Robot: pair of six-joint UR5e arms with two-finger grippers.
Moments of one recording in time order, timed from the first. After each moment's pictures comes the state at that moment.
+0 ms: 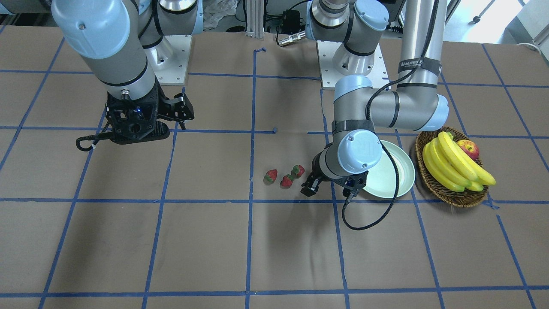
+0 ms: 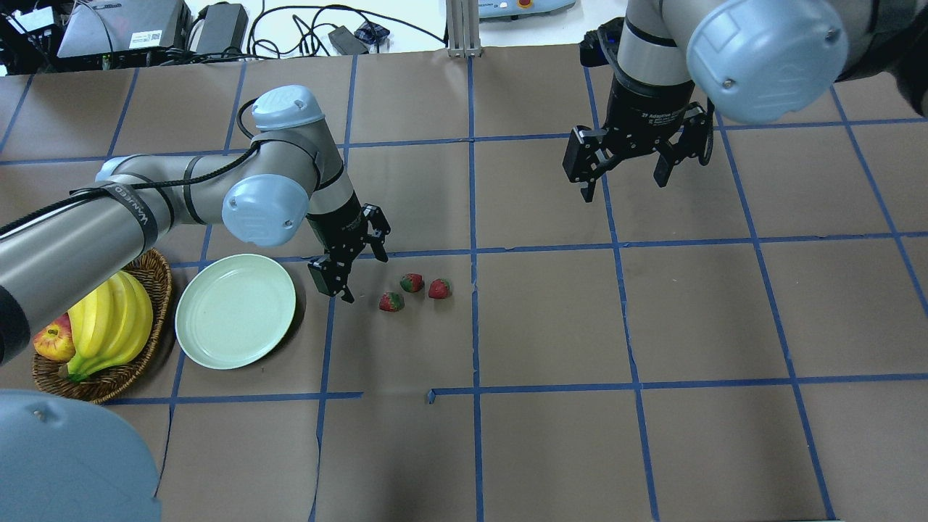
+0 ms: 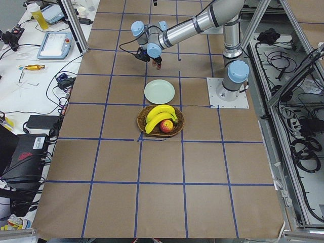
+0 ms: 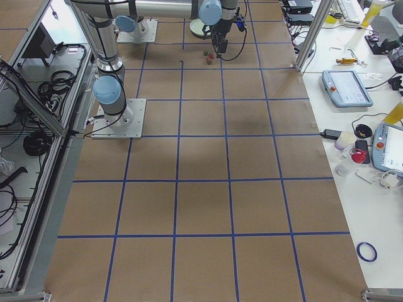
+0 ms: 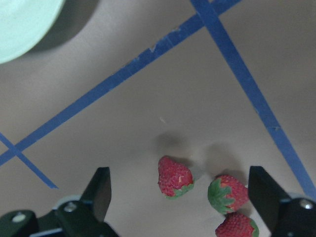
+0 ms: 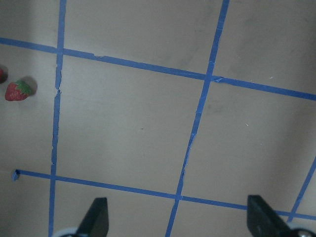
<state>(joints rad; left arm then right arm) -1.64 -1.99 -1.80 -1.25 1.43 -1.14 1.68 -1.42 1.53 -1.52 -1.58 -0.08</state>
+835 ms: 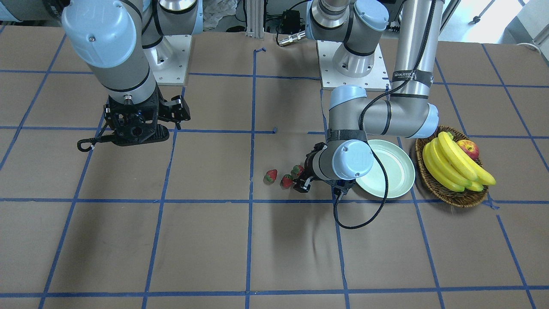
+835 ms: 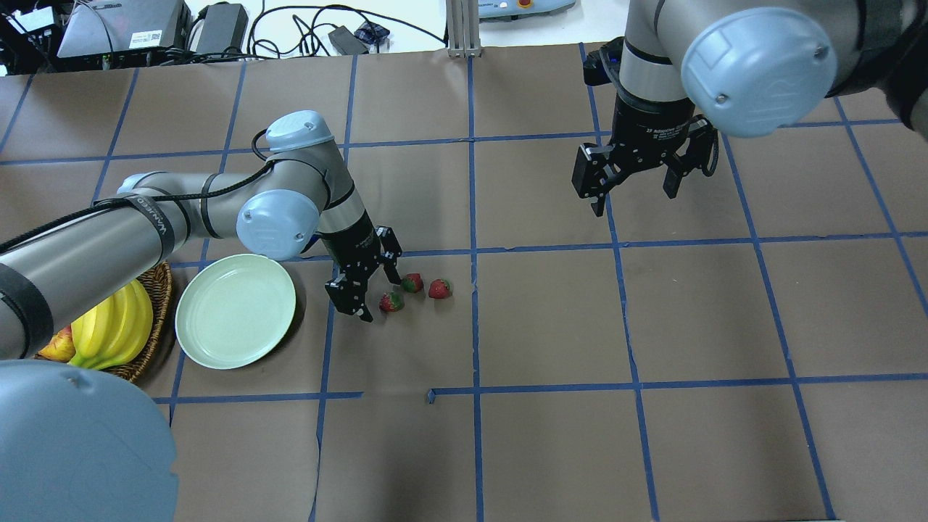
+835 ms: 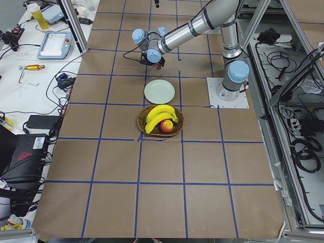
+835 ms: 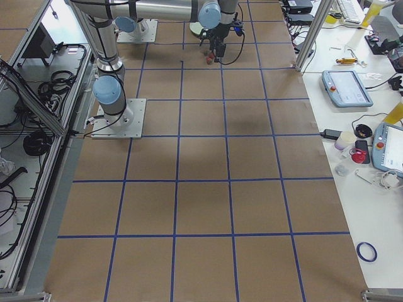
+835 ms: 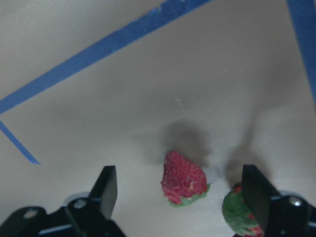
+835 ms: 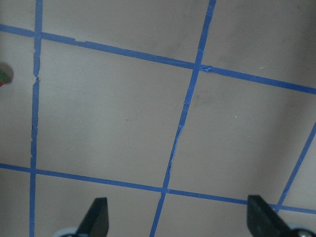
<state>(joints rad) -1.65 -2.02 -1.83 -1.26 1.36 -1.16 1.68 -1.42 1.55 -1.52 -1.63 -0.10</state>
